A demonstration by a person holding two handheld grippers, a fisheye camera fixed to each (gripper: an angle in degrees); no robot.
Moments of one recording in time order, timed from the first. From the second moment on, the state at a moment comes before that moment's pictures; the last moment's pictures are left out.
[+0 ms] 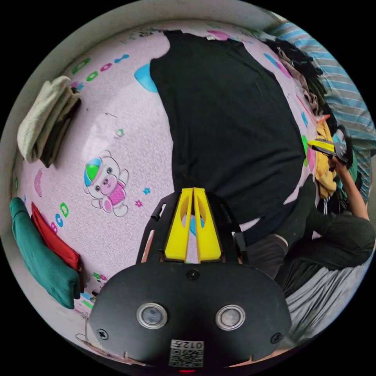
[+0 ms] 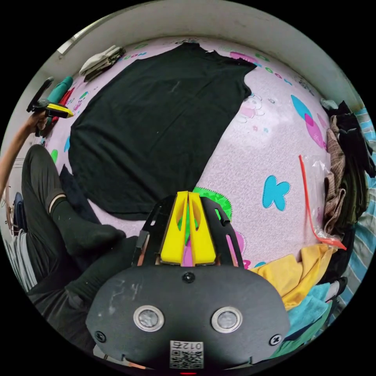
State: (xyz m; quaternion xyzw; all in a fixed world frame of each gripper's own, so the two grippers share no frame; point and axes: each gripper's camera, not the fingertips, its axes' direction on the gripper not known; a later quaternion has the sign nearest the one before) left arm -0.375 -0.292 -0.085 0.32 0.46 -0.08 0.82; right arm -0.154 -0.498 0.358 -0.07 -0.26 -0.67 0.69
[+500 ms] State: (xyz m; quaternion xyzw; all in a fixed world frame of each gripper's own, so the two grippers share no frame) left arm -0.353 -0.354 -0.087 0.31 0.45 -0.13 0.83; right arm -0.220 -0.522 0.377 -0.06 -0.24 -0.69 0.68
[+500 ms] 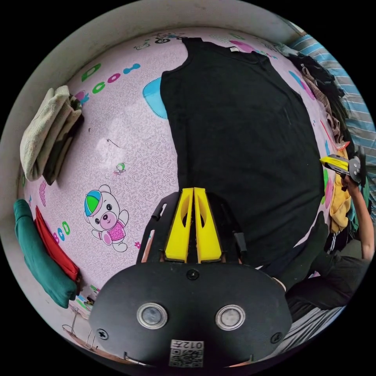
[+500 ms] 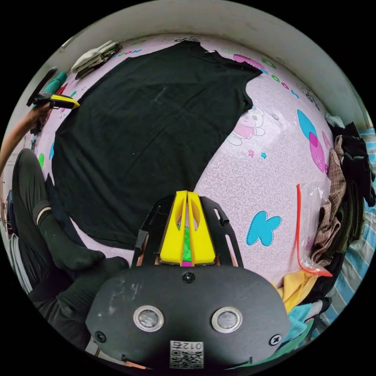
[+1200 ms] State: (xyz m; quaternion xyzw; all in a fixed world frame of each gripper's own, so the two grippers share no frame) left arm -0.206 -0.343 -0.145 0.37 0.41 0.08 0.83; right arm -0.241 -0.475 0.357 -0.08 -0.26 -0.76 0.59
